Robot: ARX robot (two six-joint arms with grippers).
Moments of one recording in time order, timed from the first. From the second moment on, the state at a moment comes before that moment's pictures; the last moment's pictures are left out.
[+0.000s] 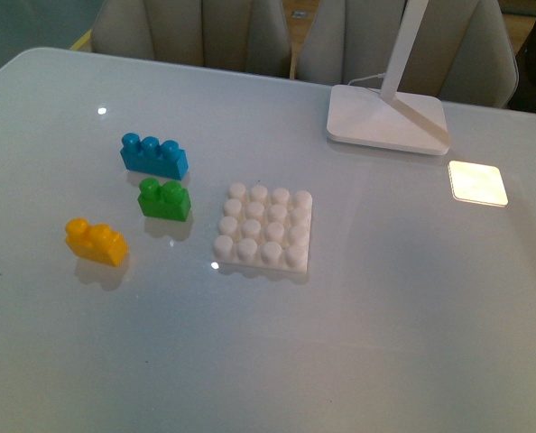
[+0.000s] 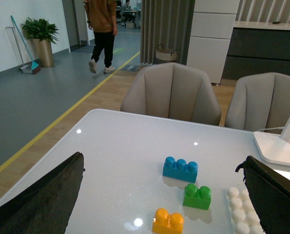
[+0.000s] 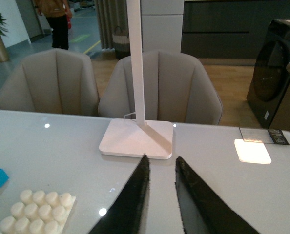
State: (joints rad) left arm 0.00 0.00 0.01 0.00 0.00 -0.01; right arm 0.16 1.08 0.08 0.97 0.16 0.02
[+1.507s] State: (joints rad) left arm 0.00 0.00 0.01 0.00 0.00 -0.01; right arm 0.00 0.18 0.01 0.18 0.00 0.01
